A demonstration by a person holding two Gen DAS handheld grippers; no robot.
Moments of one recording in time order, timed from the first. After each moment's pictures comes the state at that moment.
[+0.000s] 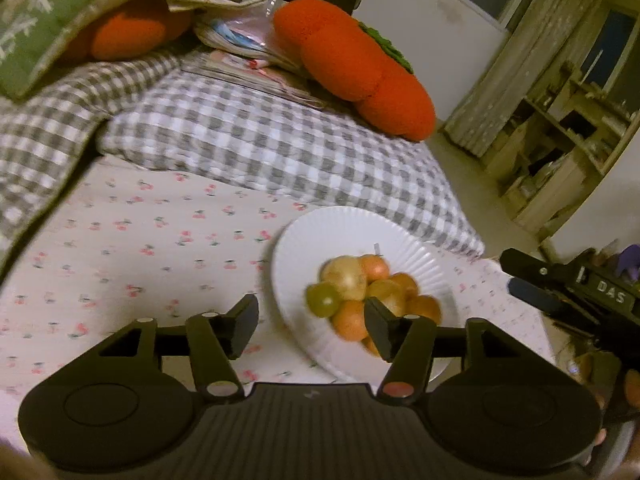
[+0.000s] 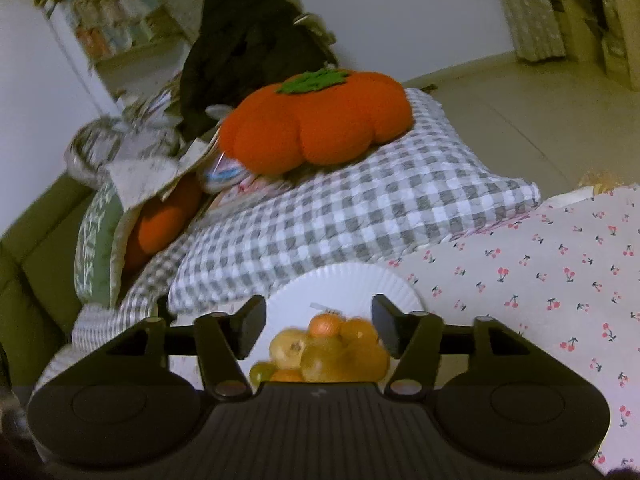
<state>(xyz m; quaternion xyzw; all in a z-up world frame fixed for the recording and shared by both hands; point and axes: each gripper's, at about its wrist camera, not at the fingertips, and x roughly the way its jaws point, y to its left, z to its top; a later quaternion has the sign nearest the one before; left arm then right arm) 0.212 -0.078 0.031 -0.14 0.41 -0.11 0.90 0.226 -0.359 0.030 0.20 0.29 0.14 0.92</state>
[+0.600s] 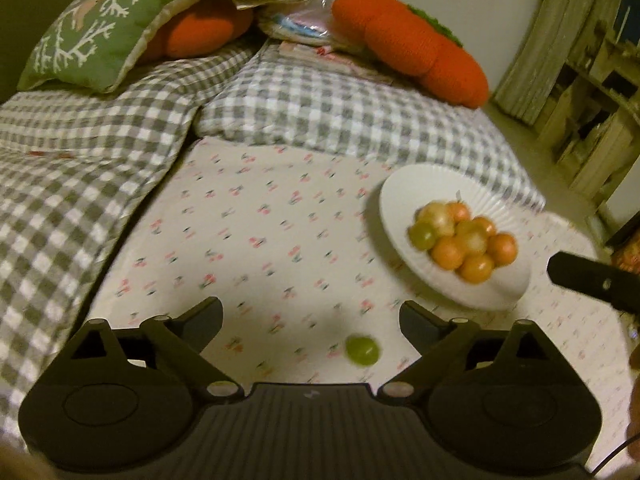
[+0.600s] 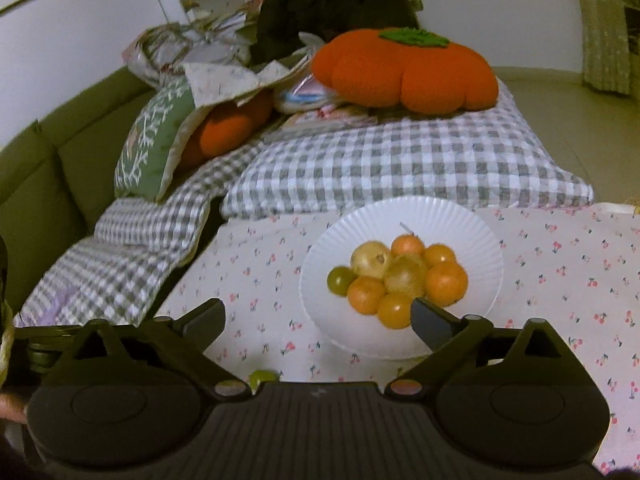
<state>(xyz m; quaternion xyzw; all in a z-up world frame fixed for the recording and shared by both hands) 0.159 -0.034 0.031 -0.06 0.44 -0.04 0.89 0.177 -0.288 0.036 0.09 0.34 0.21 0.91</state>
